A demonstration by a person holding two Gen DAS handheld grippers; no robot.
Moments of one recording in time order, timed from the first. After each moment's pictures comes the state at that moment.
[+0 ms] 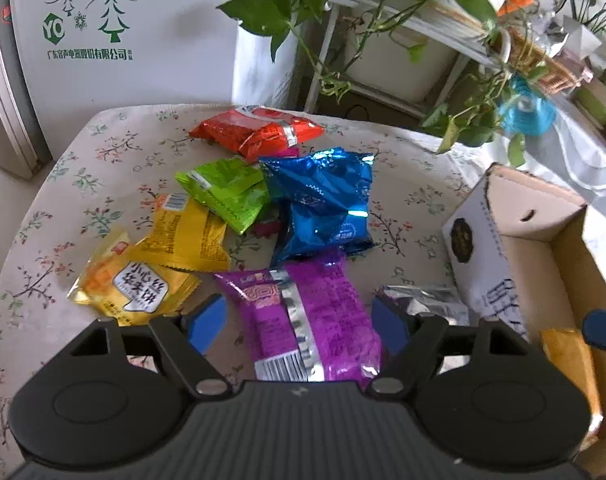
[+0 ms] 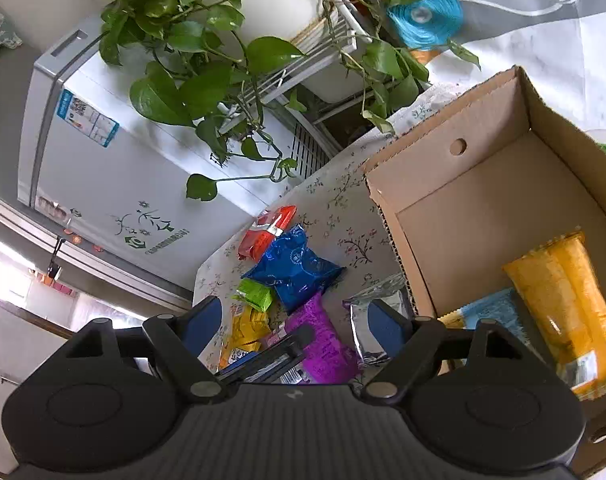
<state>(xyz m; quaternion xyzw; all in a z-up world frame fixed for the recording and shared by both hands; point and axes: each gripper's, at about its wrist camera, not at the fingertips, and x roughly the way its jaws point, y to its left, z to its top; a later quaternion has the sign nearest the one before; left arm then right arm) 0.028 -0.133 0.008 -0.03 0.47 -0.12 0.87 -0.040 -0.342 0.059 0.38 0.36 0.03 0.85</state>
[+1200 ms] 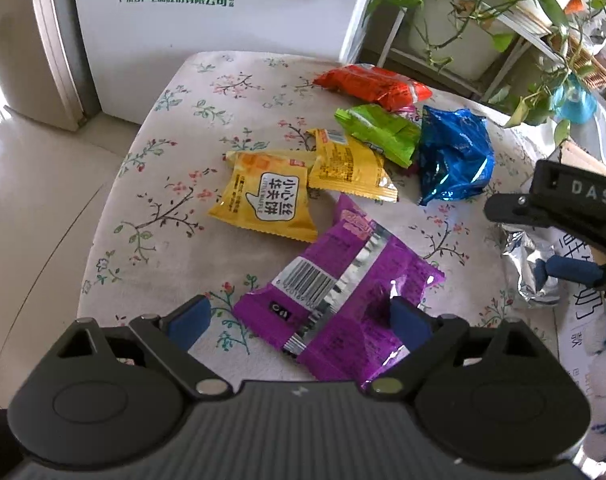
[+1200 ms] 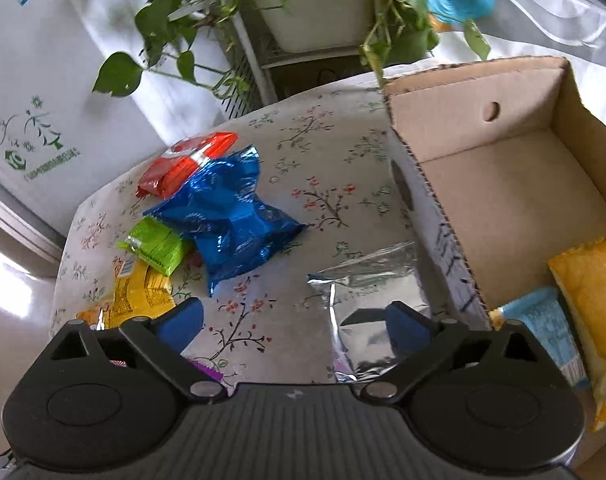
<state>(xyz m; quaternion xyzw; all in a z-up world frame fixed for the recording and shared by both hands) 0.009 -0.016 -0.002 -0.04 0.52 -0.10 0.85 0.030 -0.254 -0.004 0.21 0.45 -0.10 0.86</state>
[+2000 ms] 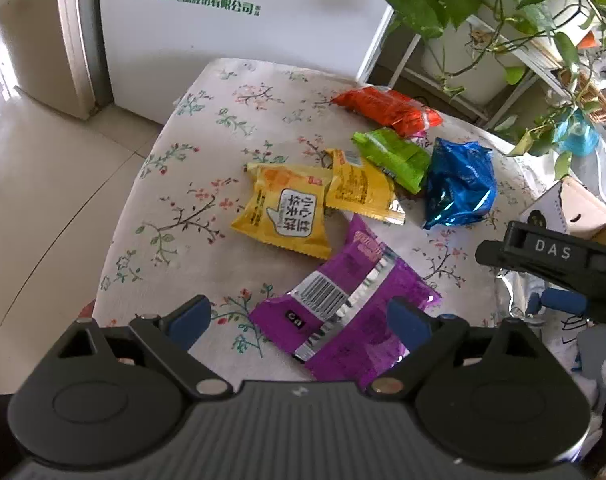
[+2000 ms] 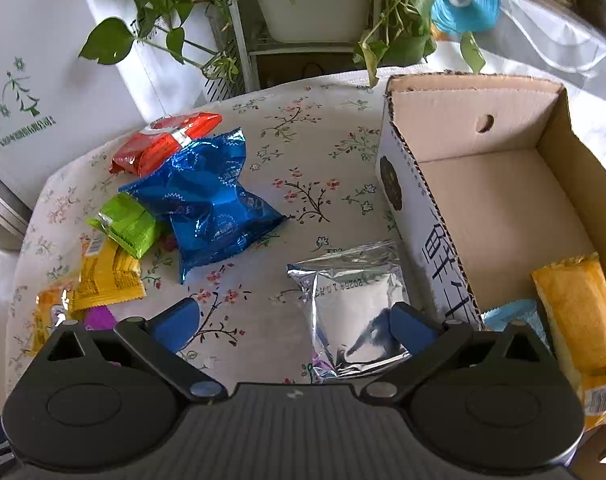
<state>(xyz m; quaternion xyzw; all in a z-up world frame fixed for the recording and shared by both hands) 0.010 0.002 0.009 -0.08 0.52 -0.09 0.85 0.035 -0.242 -0.010 0.15 0.47 -0.13 0.86</state>
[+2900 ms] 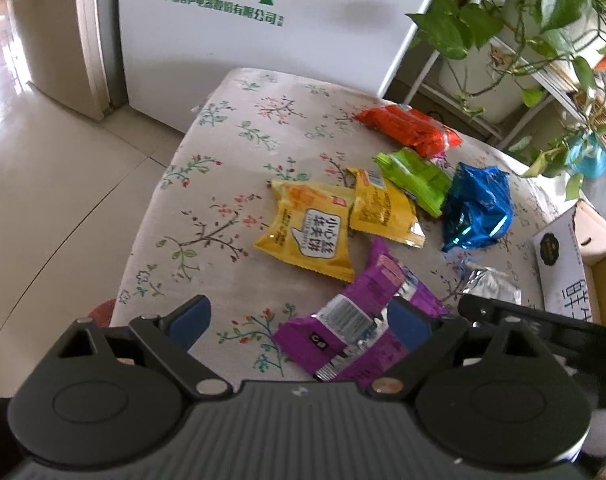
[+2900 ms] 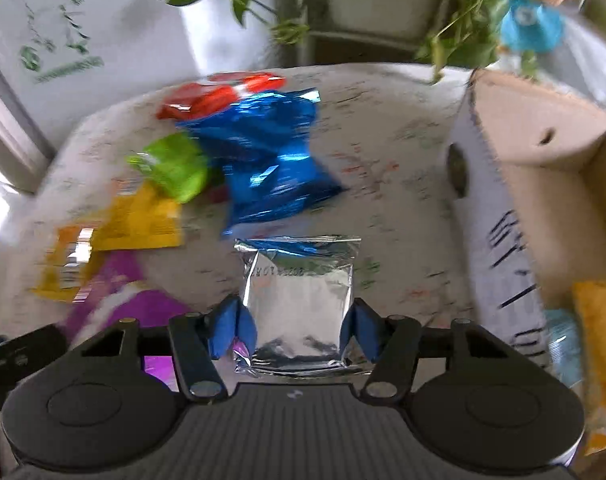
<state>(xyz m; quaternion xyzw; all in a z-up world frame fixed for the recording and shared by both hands) 0.018 0.016 0.009 -0.10 0.51 -0.07 0.85 0.031 -0.217 -0.021 0.11 0.49 -0.06 0.86</state>
